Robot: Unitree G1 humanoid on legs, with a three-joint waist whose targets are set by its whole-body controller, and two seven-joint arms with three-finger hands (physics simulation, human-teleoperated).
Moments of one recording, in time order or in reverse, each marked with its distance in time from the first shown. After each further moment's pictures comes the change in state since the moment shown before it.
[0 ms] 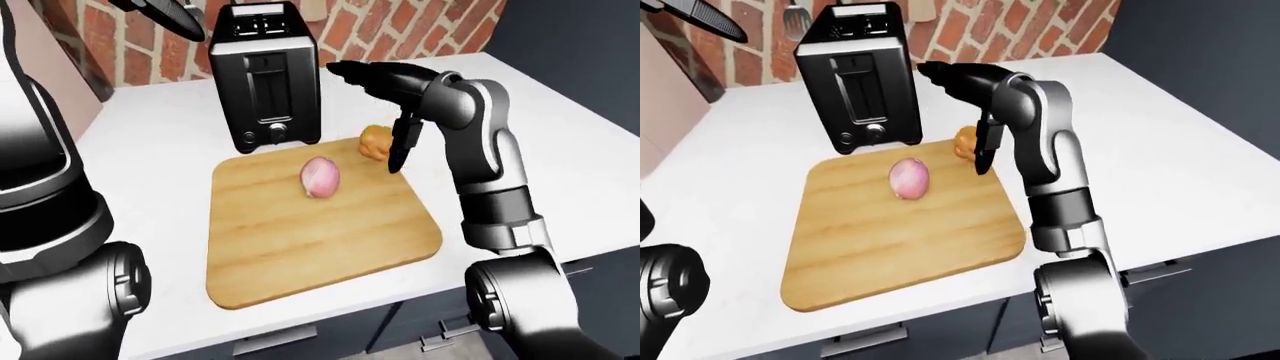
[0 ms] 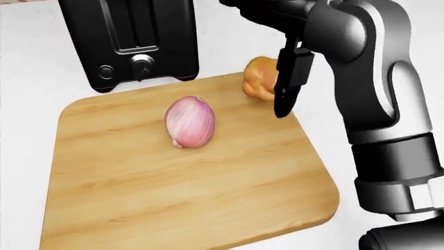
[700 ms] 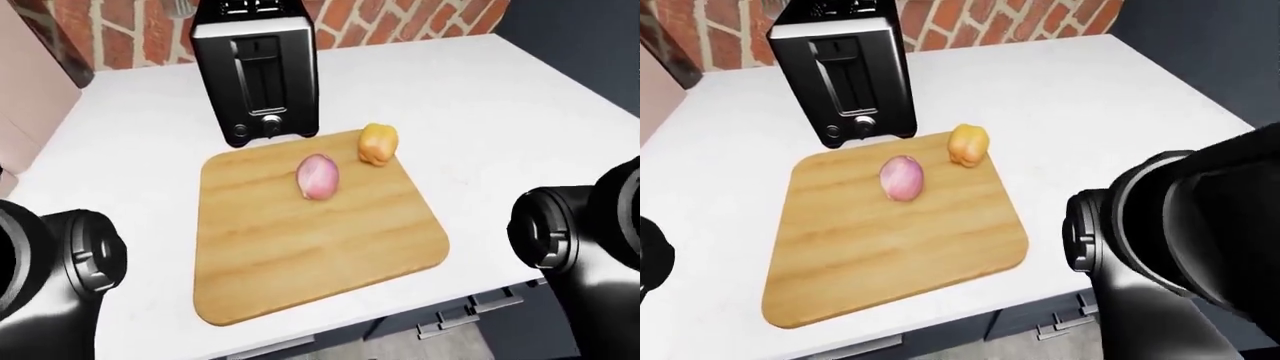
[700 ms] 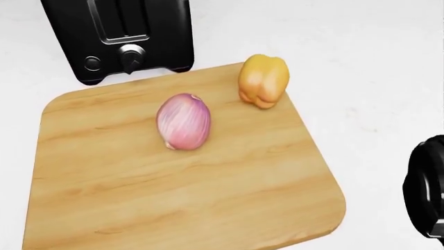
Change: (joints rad) left arm -0.197 0.077 0.002 -0.628 0.293 0.501 0.065; right arm -0.413 -0.175 -0.084 -1.038 -0.387 0.678 0.097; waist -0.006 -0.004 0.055
